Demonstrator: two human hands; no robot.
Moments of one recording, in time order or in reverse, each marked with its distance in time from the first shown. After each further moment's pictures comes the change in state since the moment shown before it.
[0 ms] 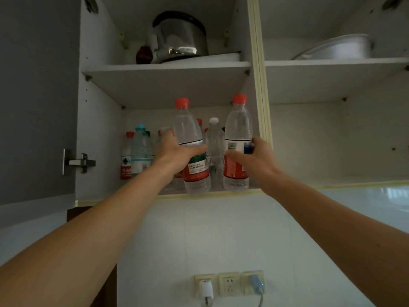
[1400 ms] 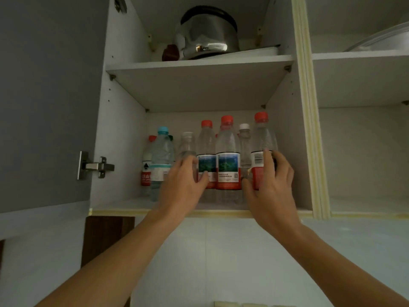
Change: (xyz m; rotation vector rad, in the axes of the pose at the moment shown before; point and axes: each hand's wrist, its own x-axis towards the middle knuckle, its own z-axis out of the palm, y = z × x) left_hand 0.011 -0.085 0.001 0.457 0.142 0.336; right_hand 0.002 0.063 0.056 -0.577 0.165 -0.406
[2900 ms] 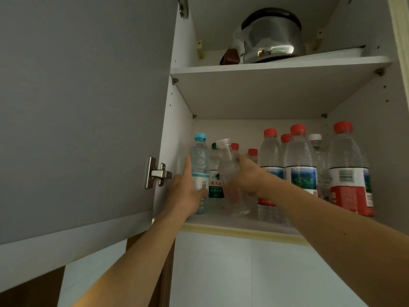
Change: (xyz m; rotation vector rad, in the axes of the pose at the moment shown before) left_hand 0.044 -0.142 -0.059 -0.137 -0.117 -0.298; right_hand 0.106 -0.123 0.143 0.207 -0.713 0.197
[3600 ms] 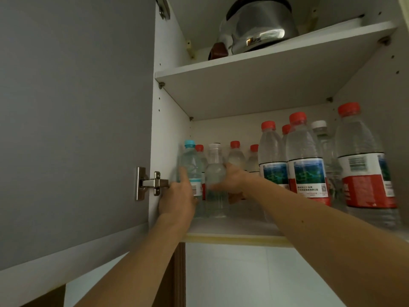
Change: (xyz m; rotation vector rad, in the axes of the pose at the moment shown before) left_hand 0.010 -0.013 0.003 0.633 0.106 0.012; right_hand 0.041 0.007 0.037 0.239 -0.178 -0.021
